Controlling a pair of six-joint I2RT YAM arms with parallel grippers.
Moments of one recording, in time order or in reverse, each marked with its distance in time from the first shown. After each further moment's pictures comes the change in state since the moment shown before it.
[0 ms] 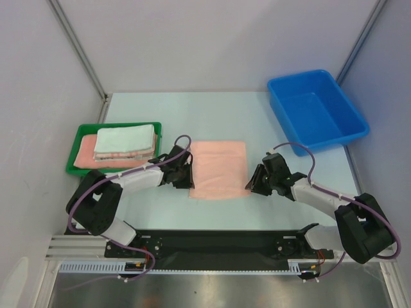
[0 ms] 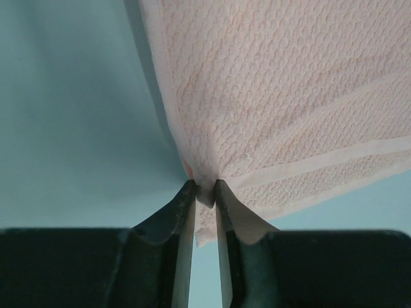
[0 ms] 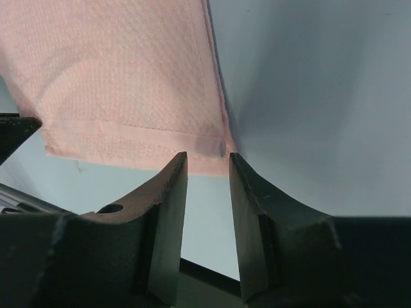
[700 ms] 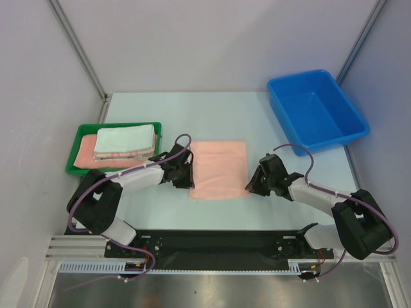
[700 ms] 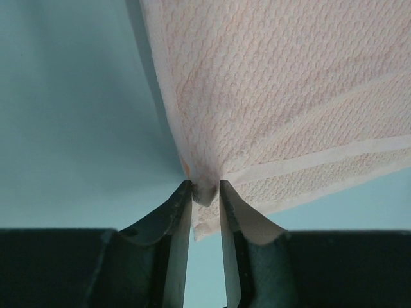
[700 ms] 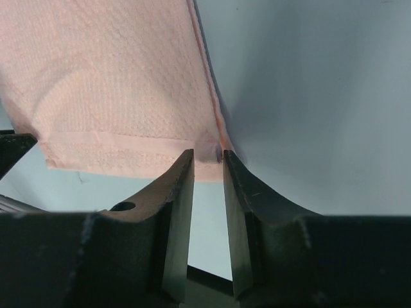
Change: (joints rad) left arm 0.001 0.009 0.032 -0.049 0.003 -0.005; right arm 0.033 0.031 0.000 0.014 0.054 0.077
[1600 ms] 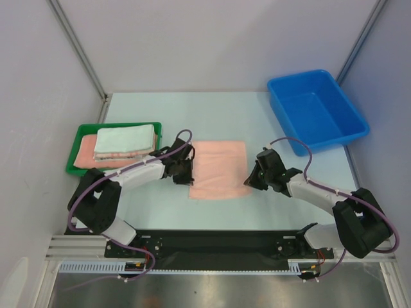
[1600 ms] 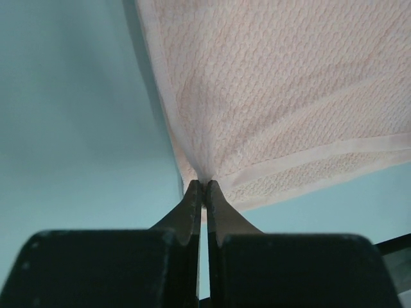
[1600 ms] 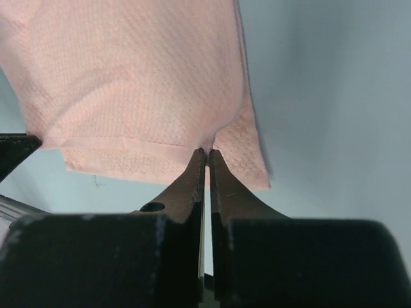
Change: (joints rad) left arm 0.000 0.012 0.085 -0.098 -0.014 0.013; right arm 0.022 0.015 0.063 -0.006 0.030 -0.031
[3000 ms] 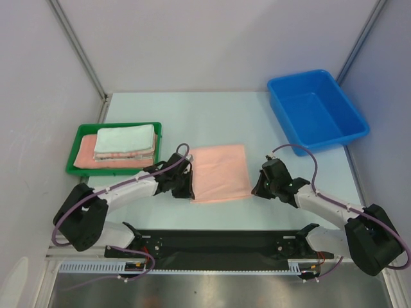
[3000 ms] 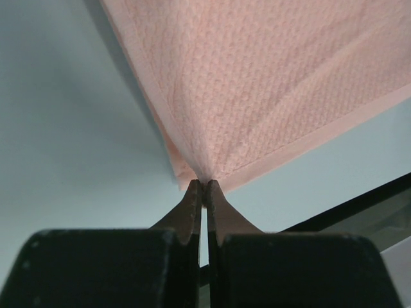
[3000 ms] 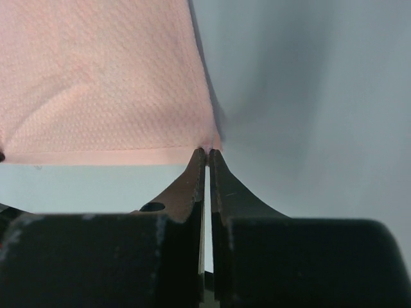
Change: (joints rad) left arm -0.082 -0.178 -0.180 0.051 0.093 -0.034; right arm 0.008 -0.157 -0.101 -0.080 0.039 -0.129
